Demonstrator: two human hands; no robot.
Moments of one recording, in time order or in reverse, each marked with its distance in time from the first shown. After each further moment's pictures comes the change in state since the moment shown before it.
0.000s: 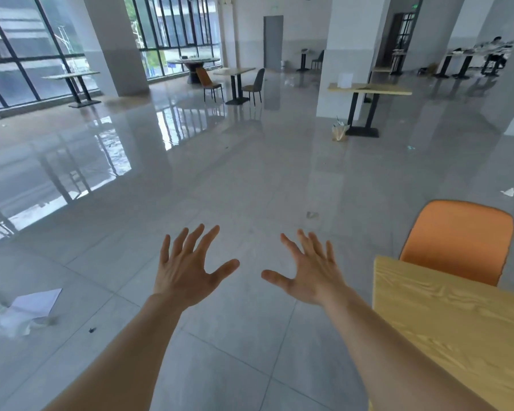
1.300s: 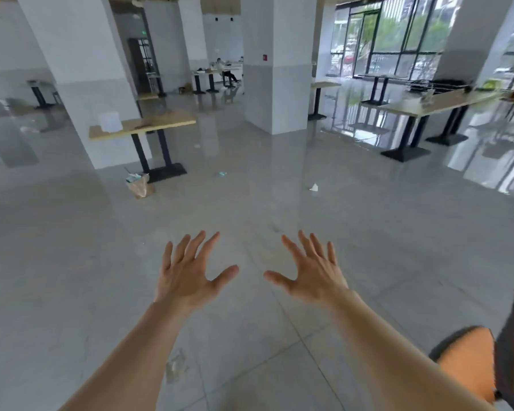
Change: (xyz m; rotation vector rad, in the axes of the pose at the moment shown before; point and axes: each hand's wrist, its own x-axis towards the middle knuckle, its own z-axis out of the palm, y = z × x) left_hand 1.073 0.533 0.298 -0.195 -0.163 0.841; right_hand 0.713 0.681 -0.232 0.036 0.301 0.832
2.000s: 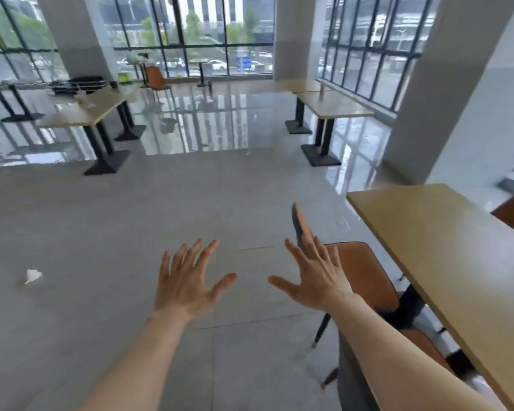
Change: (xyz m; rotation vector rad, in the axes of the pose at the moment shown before) left_hand 0.444 0.461 0.227 -0.196 -0.314 1.167; right_hand 0.077 0.376 -0.081 -0.035 0.301 1.201
